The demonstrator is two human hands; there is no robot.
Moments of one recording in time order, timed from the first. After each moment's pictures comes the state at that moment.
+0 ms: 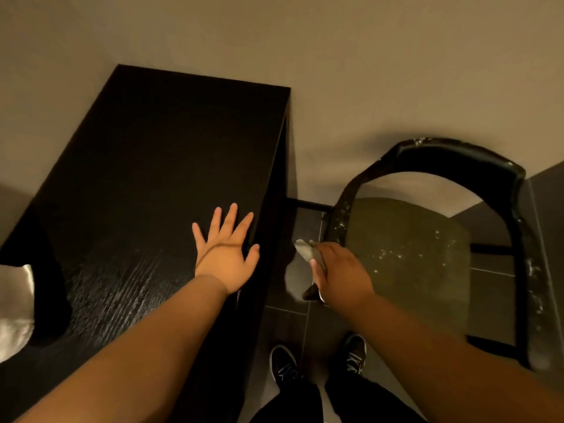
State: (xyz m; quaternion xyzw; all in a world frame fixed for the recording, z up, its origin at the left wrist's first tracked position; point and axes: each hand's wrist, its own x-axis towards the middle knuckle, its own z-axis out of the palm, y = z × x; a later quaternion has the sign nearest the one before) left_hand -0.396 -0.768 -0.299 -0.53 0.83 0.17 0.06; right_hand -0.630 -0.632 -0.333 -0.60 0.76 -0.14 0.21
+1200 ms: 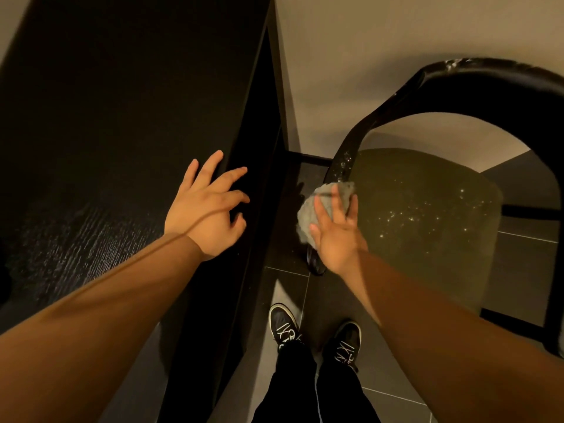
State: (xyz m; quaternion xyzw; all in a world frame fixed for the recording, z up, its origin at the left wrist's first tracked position) left_hand -0.424 -0.775 -0.316 -0.39 0.92 0.08 0.05; right_hand -0.666 -0.644 -0.450 -0.58 0.78 0.04 0.24
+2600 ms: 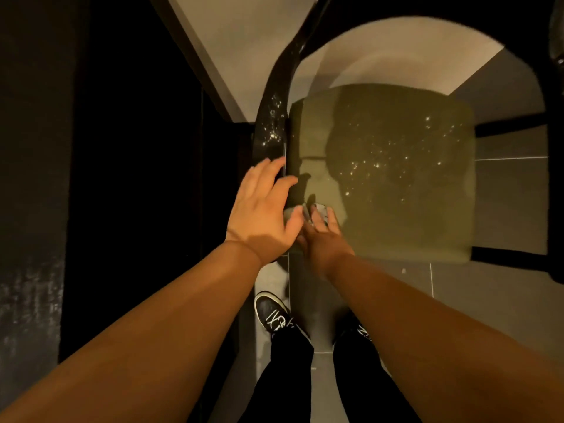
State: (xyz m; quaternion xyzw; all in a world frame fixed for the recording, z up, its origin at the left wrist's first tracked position) left_hand -0.579 -0.683 -0.468 -0.33 0.92 0.19 -0.05; right_hand -0.696 -0.552 -0.568 -0.52 0.77 0.02 0.37
